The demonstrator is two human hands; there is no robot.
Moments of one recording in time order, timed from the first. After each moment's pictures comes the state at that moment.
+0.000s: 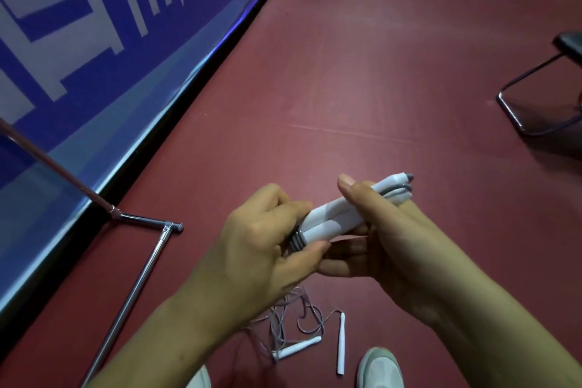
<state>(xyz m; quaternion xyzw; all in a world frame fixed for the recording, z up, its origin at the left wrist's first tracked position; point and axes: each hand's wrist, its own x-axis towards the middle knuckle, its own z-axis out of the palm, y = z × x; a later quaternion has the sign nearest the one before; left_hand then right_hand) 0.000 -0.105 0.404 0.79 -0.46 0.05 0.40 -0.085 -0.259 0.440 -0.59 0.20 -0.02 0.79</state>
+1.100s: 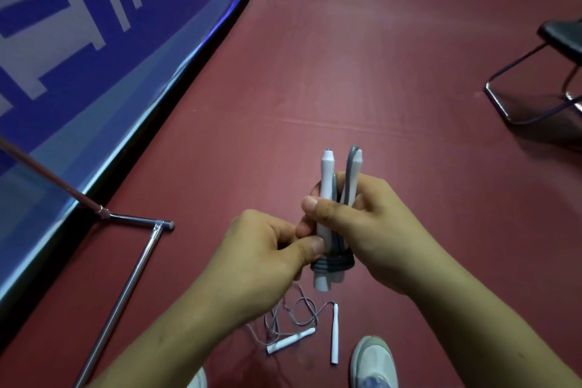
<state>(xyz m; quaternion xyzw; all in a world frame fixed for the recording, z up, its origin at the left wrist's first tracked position) -0.022 -0.121 0.414 0.80 -0.24 -0.27 0.48 -0.081 -0.276 0.421 -0.72 0.14 -0.04 0.68</state>
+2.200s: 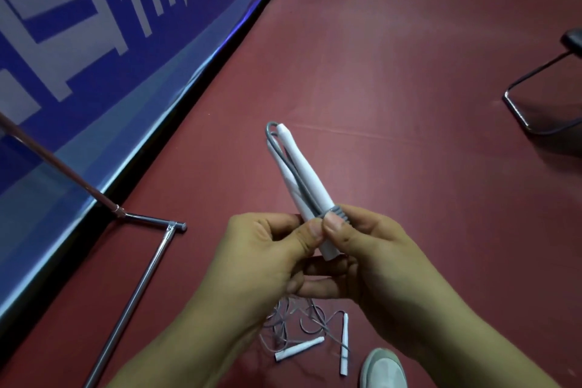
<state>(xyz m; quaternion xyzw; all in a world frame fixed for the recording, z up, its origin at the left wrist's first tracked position) -0.026 -0.121 0.415 0.62 -0.10 -0.30 0.71 -0.093 -0.246 0.417 -0.53 0.19 0.04 0.83</state>
